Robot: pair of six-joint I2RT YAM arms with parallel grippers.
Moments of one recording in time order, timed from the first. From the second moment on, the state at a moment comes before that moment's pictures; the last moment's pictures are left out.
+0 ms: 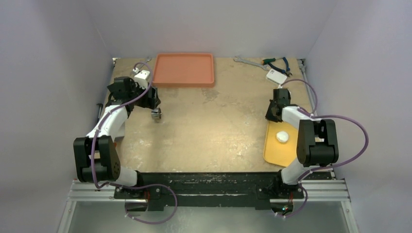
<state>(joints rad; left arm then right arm) 0.08 1.44 0.96 -0.20 0.42 0.19 -0.01 1.62 0.87 -0.24 0.14 0.35</state>
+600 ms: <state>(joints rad) 0.08 1.44 0.96 -0.20 0.42 0.19 0.42 1.66 0.93 -0.27 0.07 0.52</state>
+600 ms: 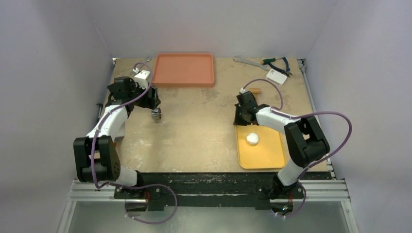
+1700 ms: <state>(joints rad) 0.08 1.44 0.99 -0.23 0.42 0.20 0.71 1.81 1.17 -0.21 0.06 0.75</state>
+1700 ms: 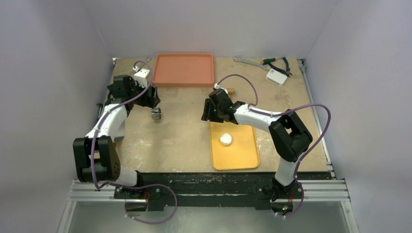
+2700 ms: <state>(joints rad) 0.08 1.44 1.04 -0.32 0.43 0.20 0.46 2.10 1.60 -0.46 0.25 0.47</state>
